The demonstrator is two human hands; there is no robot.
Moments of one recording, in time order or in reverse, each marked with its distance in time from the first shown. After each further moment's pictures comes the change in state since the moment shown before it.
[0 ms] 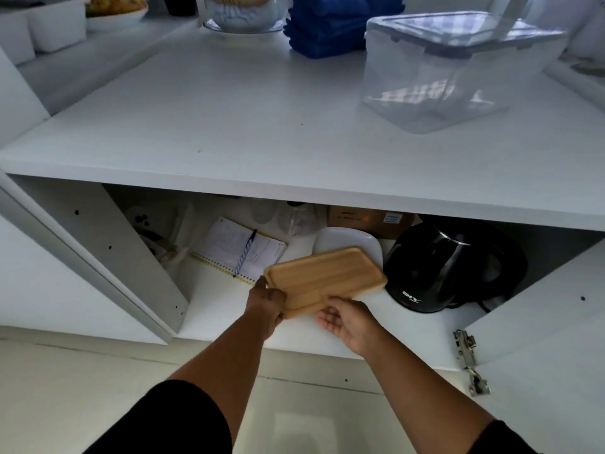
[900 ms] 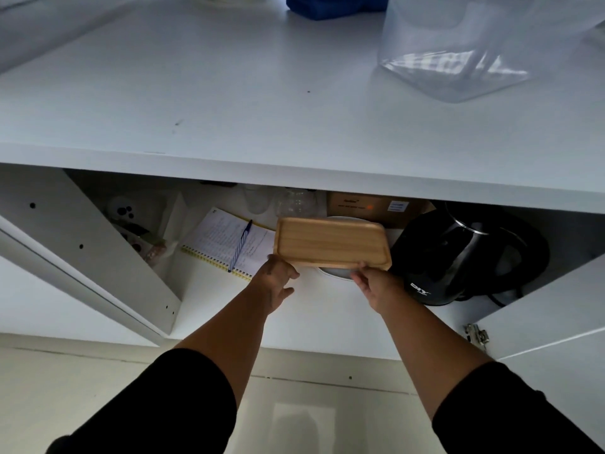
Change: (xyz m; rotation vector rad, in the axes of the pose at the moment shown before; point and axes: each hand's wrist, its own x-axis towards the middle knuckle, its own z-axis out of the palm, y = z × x) left_hand 0.053 0.015 0.017 0.109 -0.115 -0.101; right_hand 0.056 -0.049 -0.017 0.292 0.337 -0.099
